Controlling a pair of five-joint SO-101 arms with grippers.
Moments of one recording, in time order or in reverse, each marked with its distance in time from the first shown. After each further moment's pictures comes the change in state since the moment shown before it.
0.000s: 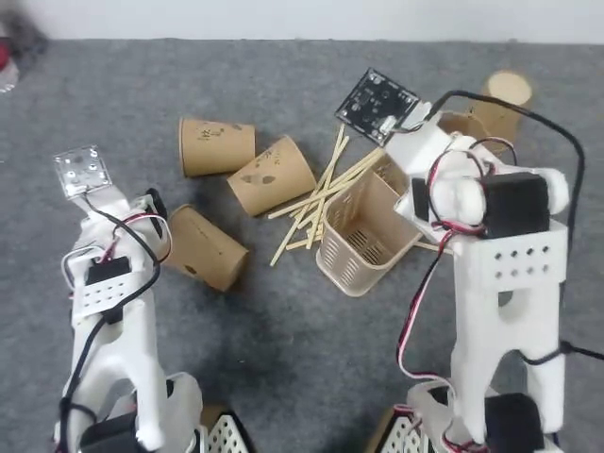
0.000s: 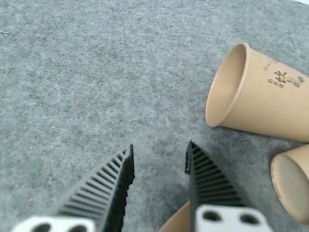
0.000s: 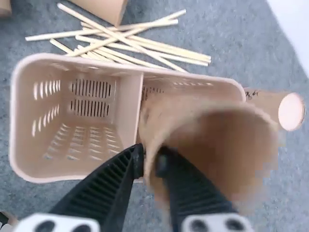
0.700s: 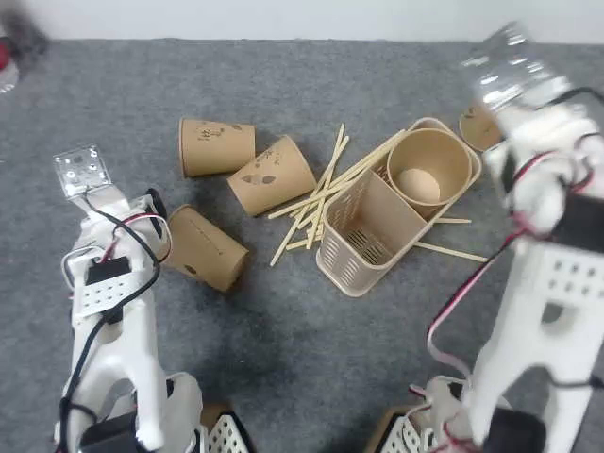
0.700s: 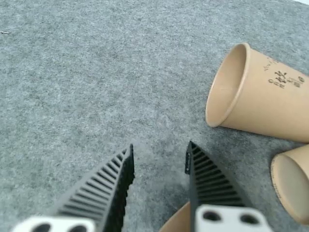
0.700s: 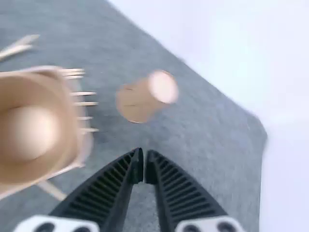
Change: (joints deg) left arm 0.0 0.0 0.0 0.0 0.0; right arm 24.4 -1.1 7.0 -28.1 -3.0
